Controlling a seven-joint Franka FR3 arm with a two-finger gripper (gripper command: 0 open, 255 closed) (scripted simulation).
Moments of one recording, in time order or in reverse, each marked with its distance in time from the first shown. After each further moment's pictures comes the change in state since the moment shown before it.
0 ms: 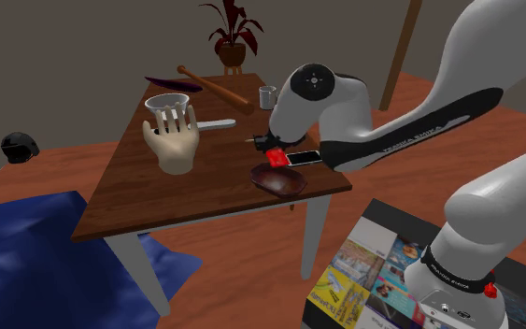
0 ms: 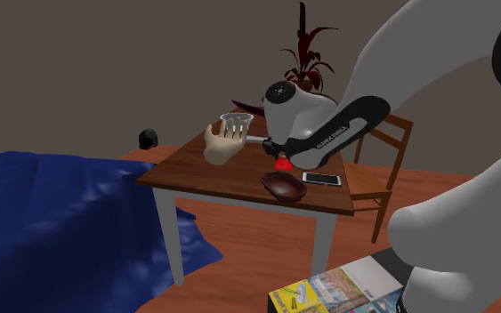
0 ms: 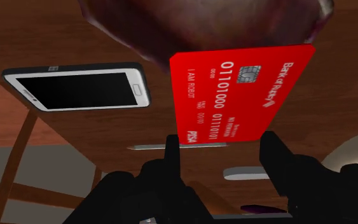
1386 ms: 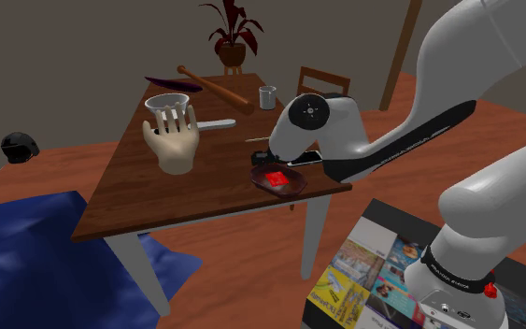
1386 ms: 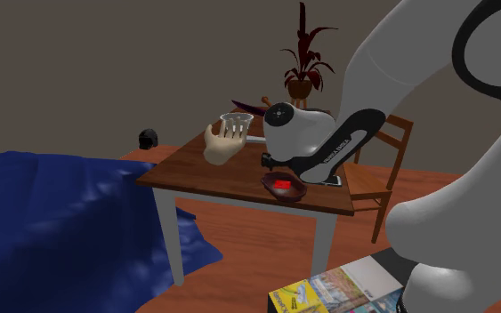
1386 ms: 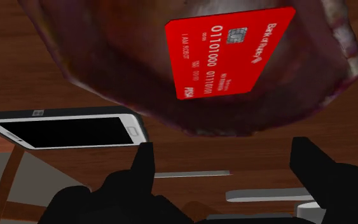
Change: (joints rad) arm -0.157 0.086 0.146 -0.022 -0.194 0.086 0.206
